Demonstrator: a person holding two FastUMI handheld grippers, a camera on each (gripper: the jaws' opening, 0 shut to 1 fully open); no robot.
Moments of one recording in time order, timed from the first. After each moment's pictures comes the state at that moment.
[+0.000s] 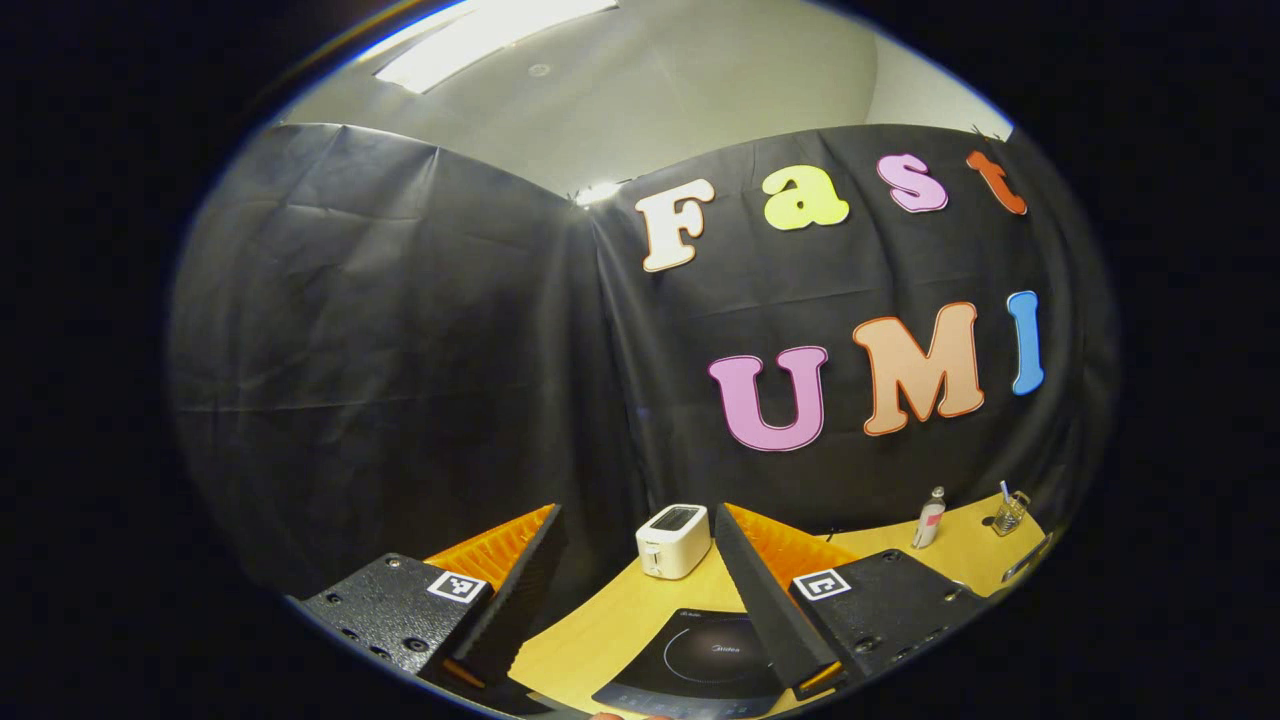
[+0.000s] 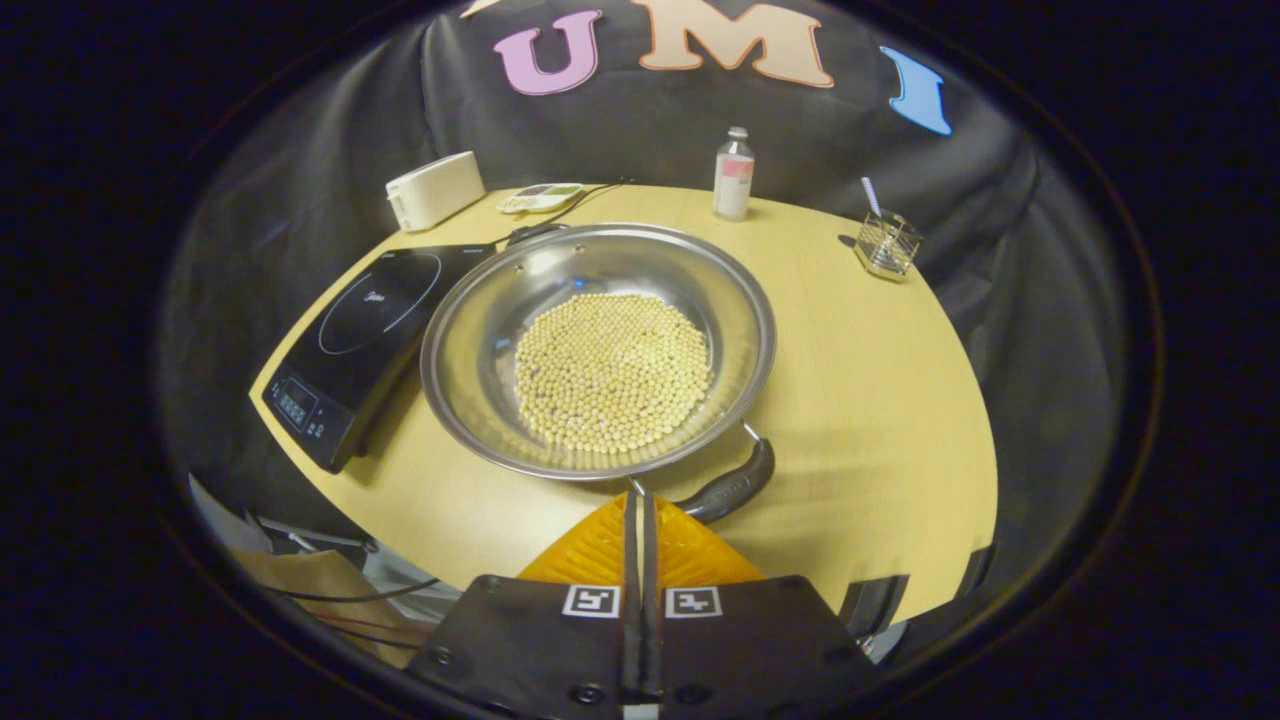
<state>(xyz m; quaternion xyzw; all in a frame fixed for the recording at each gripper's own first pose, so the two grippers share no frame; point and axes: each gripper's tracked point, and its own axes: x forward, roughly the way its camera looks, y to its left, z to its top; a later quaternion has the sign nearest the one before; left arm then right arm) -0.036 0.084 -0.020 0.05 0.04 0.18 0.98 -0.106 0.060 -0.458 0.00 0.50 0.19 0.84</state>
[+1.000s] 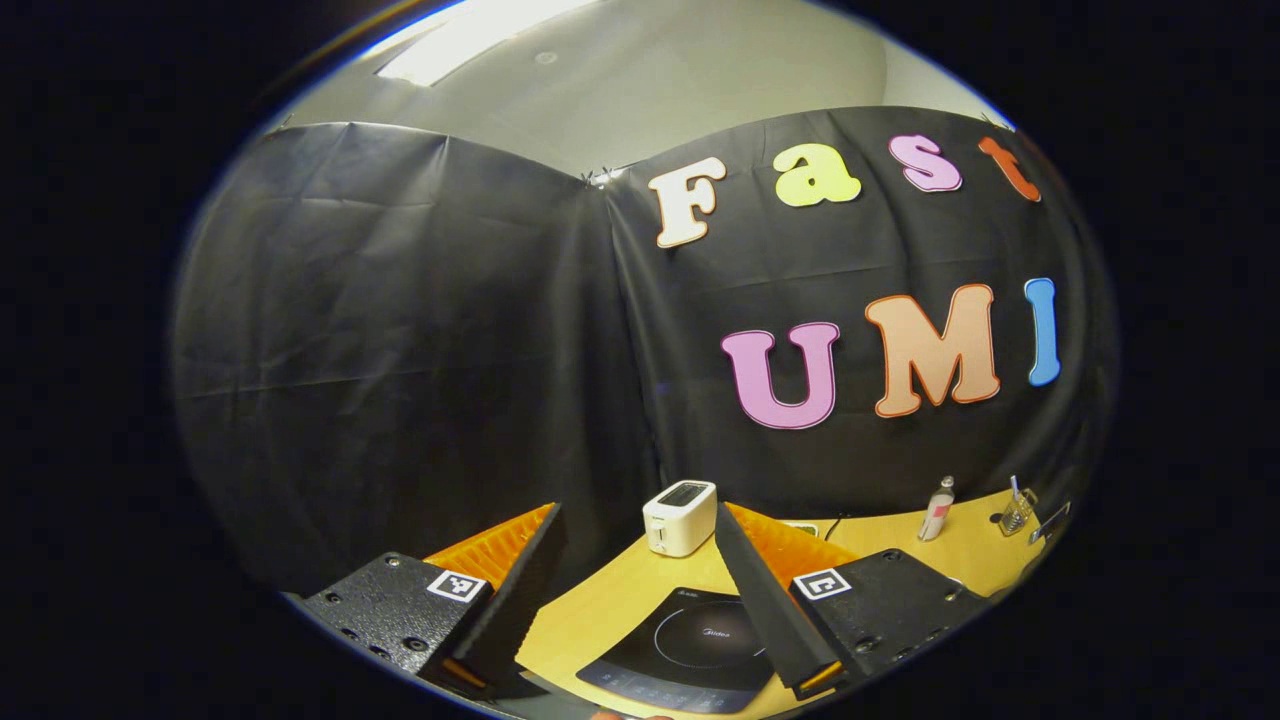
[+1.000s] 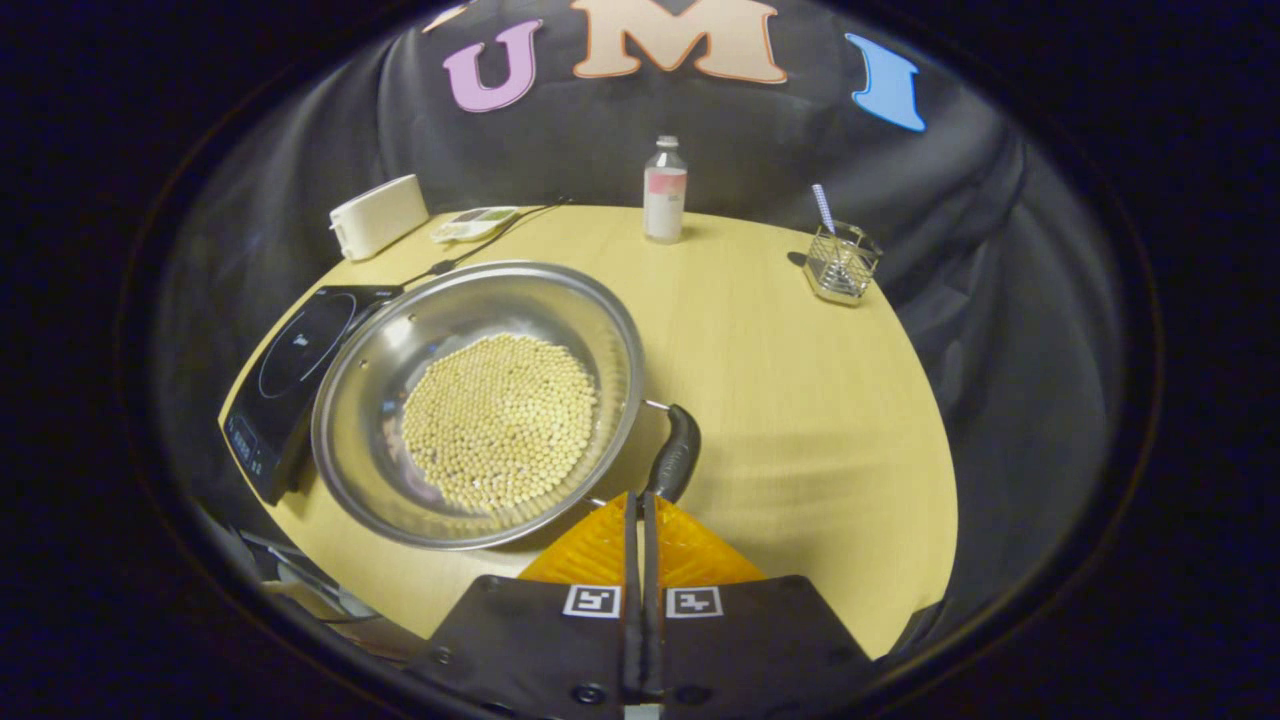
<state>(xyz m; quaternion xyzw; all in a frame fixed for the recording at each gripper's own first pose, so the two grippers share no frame) -0.042 0.057 -0.048 0.03 0.07 0.21 0.98 -0.013 -0.005 -0.485 -0.01 0.48 0.15 0.86</state>
